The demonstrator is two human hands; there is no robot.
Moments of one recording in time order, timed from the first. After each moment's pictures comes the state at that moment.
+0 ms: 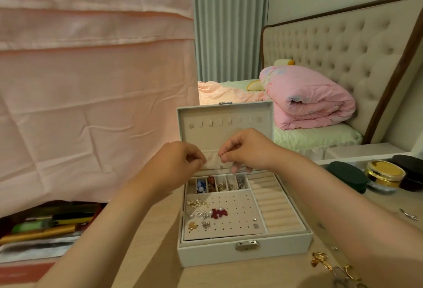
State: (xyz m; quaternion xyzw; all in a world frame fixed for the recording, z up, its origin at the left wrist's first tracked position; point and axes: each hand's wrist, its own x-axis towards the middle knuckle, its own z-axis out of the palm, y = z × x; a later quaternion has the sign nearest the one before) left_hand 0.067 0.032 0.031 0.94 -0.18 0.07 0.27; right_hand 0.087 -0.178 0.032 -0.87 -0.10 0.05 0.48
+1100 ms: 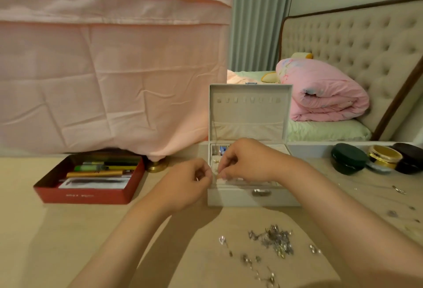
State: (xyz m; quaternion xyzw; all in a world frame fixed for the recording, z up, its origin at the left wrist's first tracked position) left_hand -0.051 0.076 -0.026 0.92 -0.14 0.03 0.37; right_hand -0.024 -0.117 0.025 -0.94 -0.20 0.08 0.27
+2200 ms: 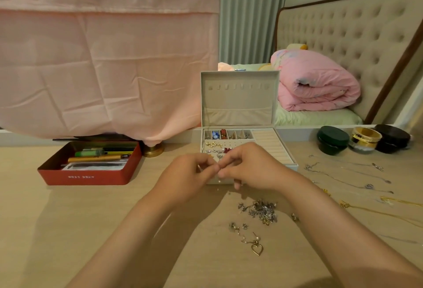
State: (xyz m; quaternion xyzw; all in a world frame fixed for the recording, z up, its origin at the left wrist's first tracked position) left_hand -0.079 0.054 -0.038 0.91 -0.17 0.06 0.38; right_hand -0.075 -0.137 -0.011 -0.87 -0.15 0.09 0.46
